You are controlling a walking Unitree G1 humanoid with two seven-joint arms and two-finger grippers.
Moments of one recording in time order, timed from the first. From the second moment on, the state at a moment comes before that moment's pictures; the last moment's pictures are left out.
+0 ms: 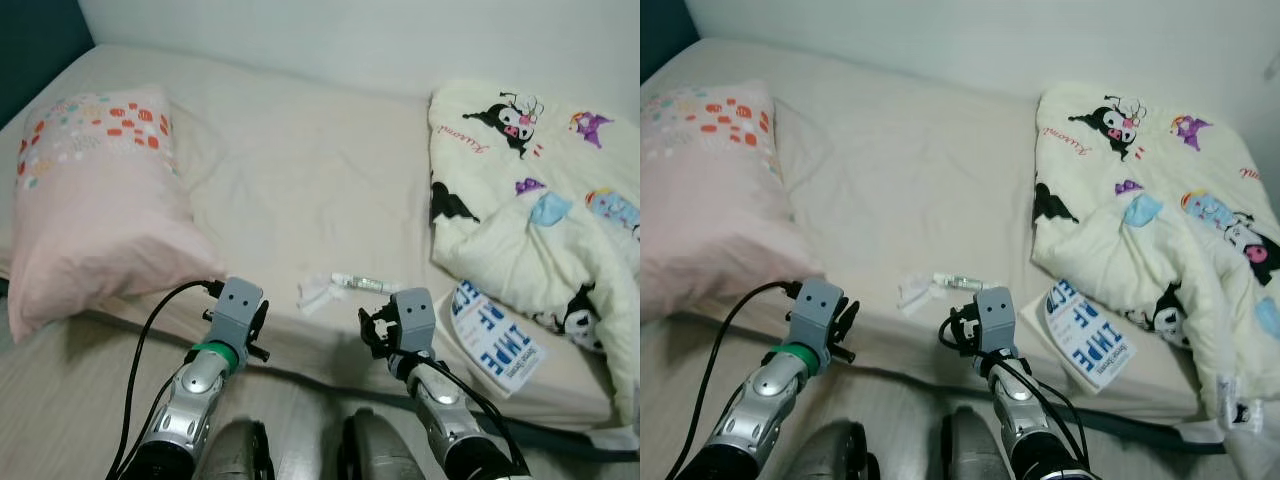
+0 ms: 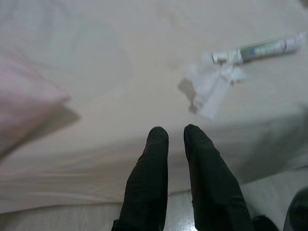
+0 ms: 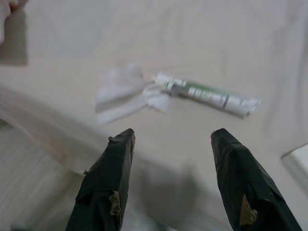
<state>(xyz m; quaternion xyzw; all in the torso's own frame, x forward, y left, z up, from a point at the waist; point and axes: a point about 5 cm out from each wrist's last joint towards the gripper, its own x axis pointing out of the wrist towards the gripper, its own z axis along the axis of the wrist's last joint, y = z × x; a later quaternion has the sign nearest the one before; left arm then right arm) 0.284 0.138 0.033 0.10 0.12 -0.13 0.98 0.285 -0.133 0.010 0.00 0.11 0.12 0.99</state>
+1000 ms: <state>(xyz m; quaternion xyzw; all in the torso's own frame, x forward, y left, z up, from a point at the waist) 0.301 0.130 0.092 0.07 0.01 -0.10 0.99 0.351 -0.145 0.088 -0.04 0.01 0.13 0.99</state>
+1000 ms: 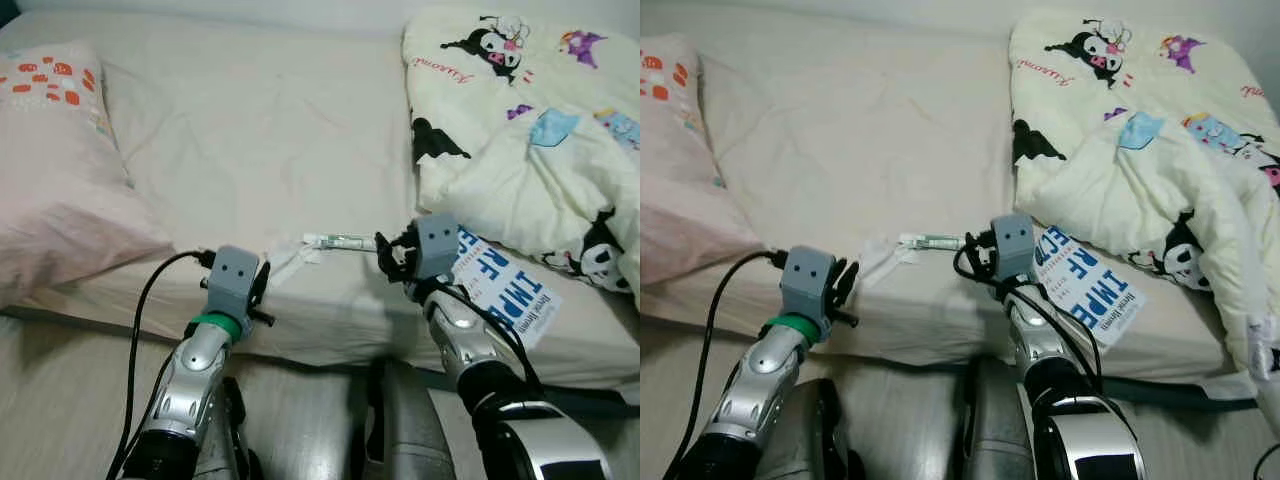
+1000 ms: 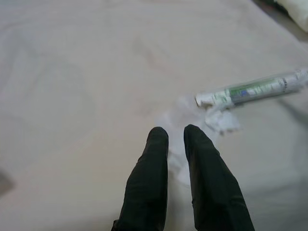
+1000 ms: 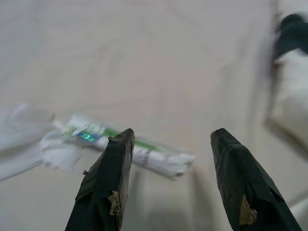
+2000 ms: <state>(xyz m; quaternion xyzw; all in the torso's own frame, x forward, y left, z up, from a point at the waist) 0.356 0.078 0.129 0.12 0.02 -0.12 0.99 0.375 -0.152 0.136 -0.13 -0.04 0.18 0.97</state>
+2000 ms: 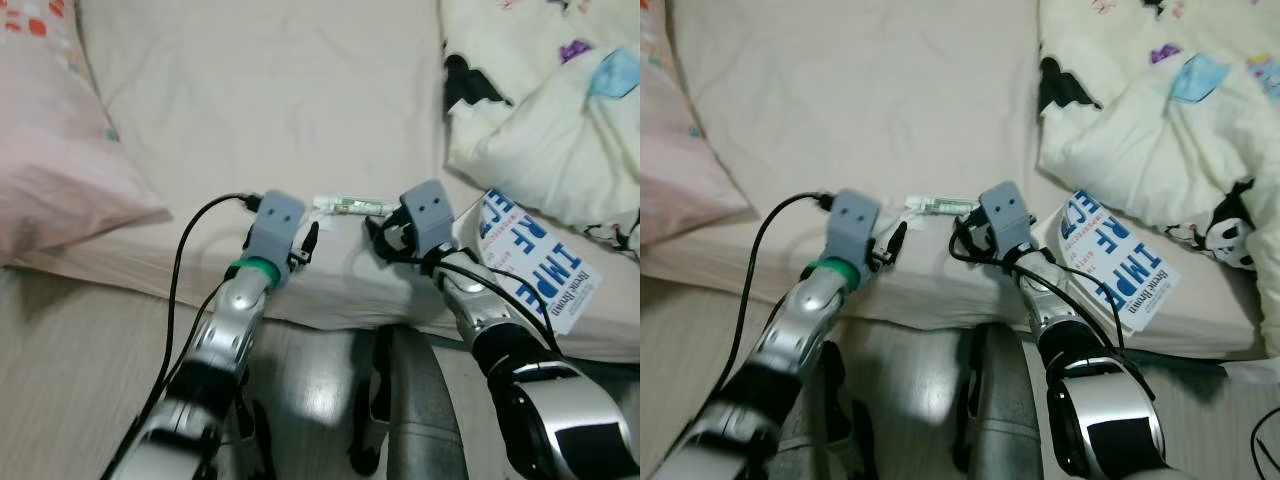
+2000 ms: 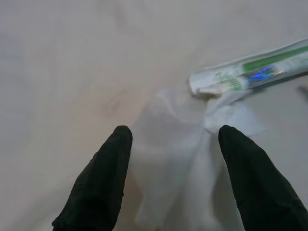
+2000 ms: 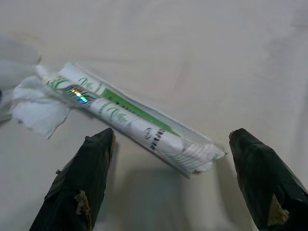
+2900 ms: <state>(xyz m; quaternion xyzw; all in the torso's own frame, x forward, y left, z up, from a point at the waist) 0.343 0.093 0.123 0.11 0.00 -0.11 0.99 0.366 -0.163 0.142 -0.08 -0.08 0.17 0.98</state>
